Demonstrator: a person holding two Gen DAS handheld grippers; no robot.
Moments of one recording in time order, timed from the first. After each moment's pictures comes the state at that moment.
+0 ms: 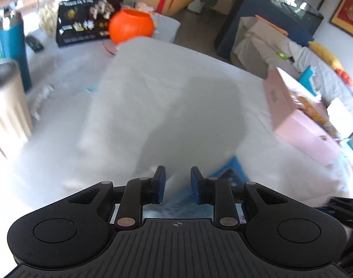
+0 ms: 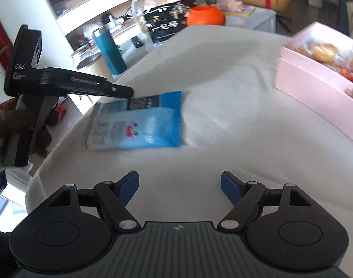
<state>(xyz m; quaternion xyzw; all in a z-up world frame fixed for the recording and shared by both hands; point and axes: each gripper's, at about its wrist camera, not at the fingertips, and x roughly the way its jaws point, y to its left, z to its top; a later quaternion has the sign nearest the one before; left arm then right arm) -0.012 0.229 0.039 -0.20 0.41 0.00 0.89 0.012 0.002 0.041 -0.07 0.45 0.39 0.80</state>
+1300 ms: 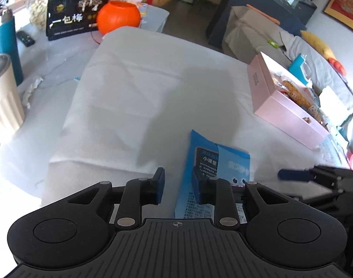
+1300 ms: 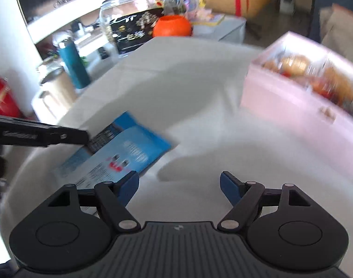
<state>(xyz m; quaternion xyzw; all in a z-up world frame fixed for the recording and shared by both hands) -0.025 0.212 0.048 -0.19 0.43 -0.02 0.88 0.050 -0.010 0.040 -0.07 0.44 0.32 0.83</state>
